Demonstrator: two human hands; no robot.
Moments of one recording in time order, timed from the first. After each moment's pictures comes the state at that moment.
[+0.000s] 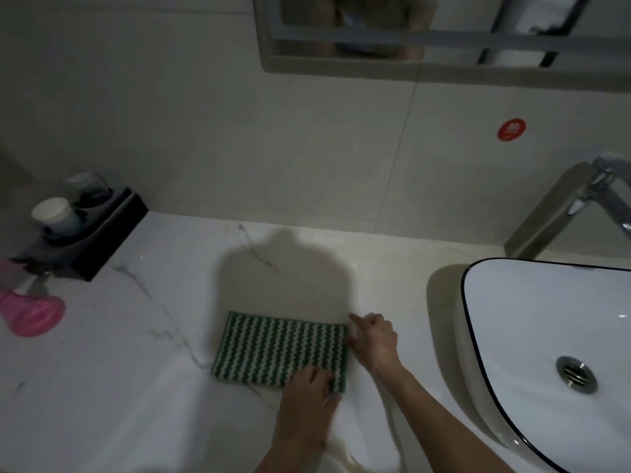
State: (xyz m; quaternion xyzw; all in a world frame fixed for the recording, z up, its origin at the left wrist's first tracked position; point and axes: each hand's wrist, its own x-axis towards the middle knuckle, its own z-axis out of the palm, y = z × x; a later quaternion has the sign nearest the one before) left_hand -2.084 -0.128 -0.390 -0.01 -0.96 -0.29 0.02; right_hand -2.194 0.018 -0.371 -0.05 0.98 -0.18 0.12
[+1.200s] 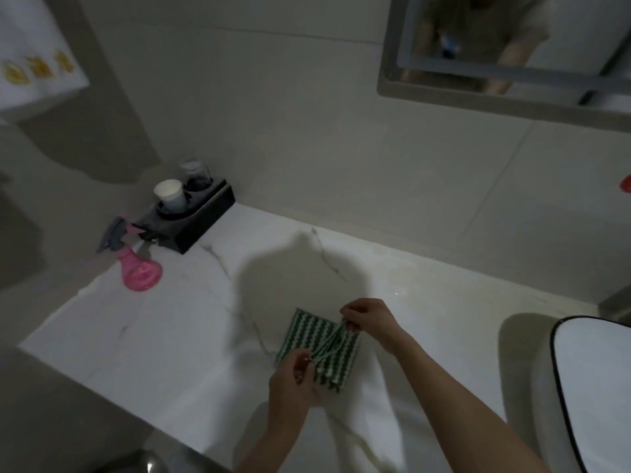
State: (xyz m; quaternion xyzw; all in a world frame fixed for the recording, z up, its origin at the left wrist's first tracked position) left_hand -2.068 -0.216 -0.355 0.30 -0.78 -0.52 0.17; right_hand -2.237 -0.102 -0.316 -0.09 0.81 -0.51 0.27
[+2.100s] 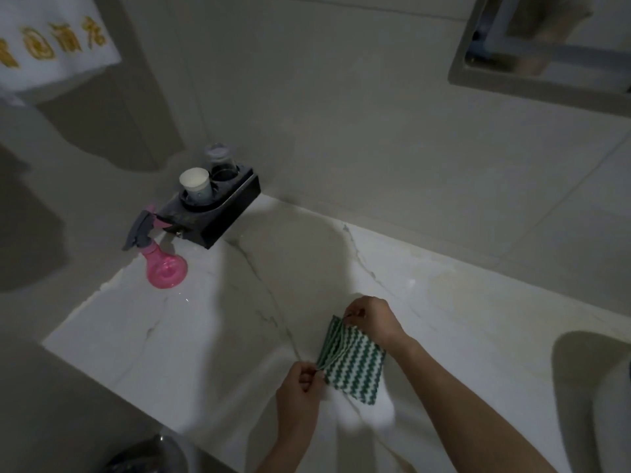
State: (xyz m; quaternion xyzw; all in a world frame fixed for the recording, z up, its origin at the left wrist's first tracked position) left_hand -2.062 -0.273 -0.363 0.38 -0.73 -0.56 0.09; right_hand -2.245 -0.181 -0.329 -0.28 0.89 -0.30 0.18
